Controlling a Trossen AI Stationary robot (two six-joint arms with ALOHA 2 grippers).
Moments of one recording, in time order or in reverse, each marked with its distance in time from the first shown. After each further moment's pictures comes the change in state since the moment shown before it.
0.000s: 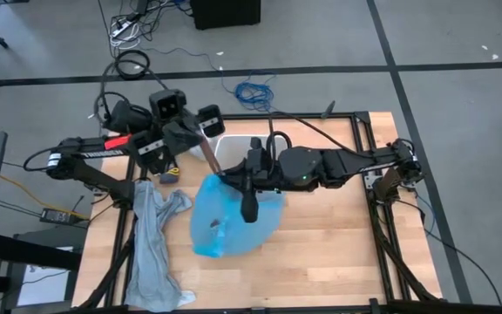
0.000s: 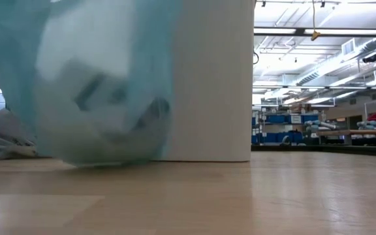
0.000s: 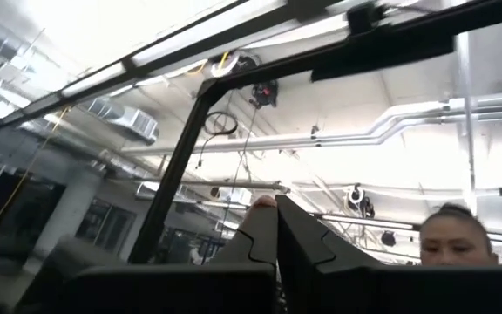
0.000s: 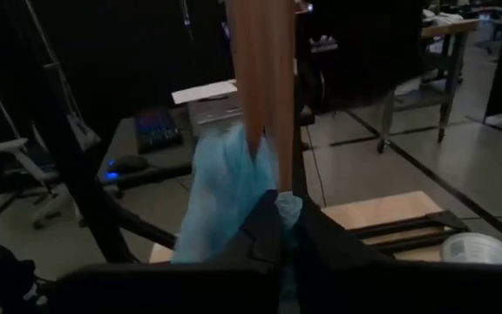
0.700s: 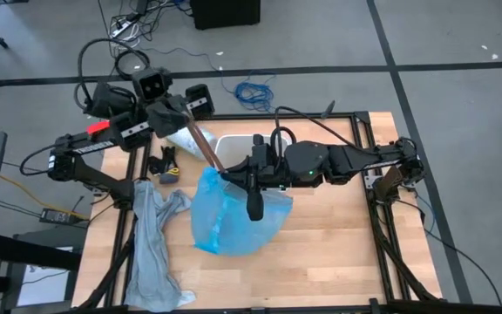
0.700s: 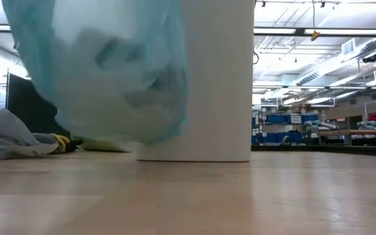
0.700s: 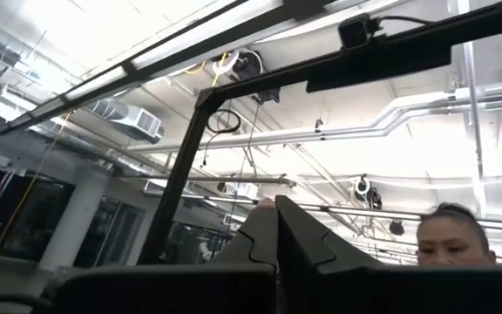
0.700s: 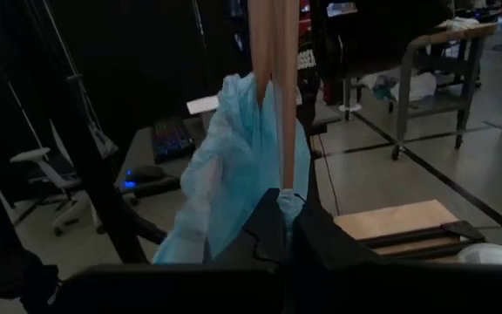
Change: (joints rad) left arm 0.091 0.000 0.191 -0.148 0.058 -0.037; right arm 0.005 -0.003 0.003 -0.020 -0.049 0.016
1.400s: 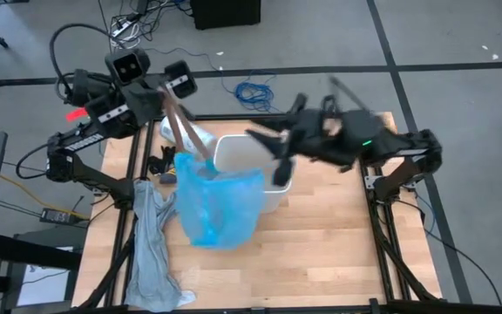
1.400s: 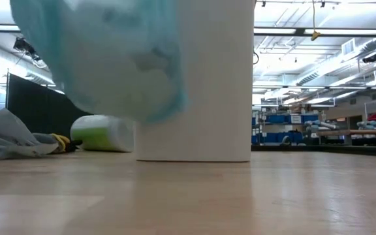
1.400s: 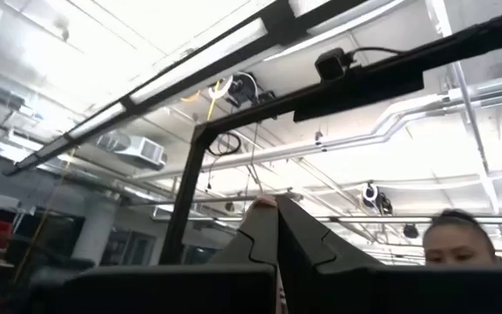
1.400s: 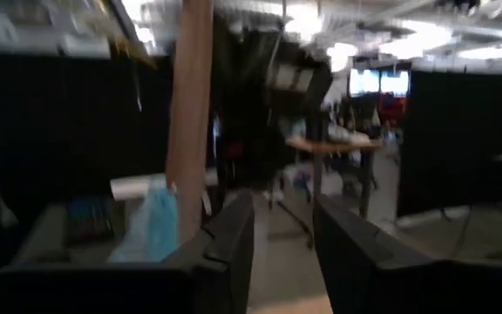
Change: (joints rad) left arm 0.067 -0.007 0.082 -0.044 0.031 0.018; right arm -0.031 -0.197 -0.008 0.151 0.207 -0.291
